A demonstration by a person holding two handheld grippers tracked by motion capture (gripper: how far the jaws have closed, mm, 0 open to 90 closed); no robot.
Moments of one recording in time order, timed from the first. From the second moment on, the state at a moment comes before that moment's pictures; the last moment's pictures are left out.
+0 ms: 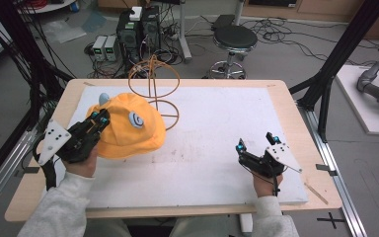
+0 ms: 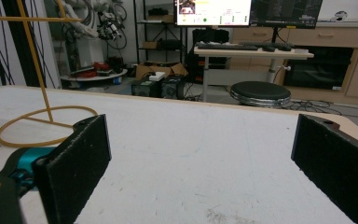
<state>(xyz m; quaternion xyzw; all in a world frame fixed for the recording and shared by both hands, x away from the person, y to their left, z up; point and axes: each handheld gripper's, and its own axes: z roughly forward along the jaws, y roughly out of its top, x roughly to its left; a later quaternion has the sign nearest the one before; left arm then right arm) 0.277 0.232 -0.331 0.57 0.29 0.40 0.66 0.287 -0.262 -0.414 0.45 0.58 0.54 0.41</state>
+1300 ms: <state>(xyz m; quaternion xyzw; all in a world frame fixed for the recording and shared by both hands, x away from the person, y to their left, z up) 0.282 0.233 -0.250 0.51 0.26 0.44 0.69 0.287 -0.260 -0.413 0.45 0.58 0.55 0.41</state>
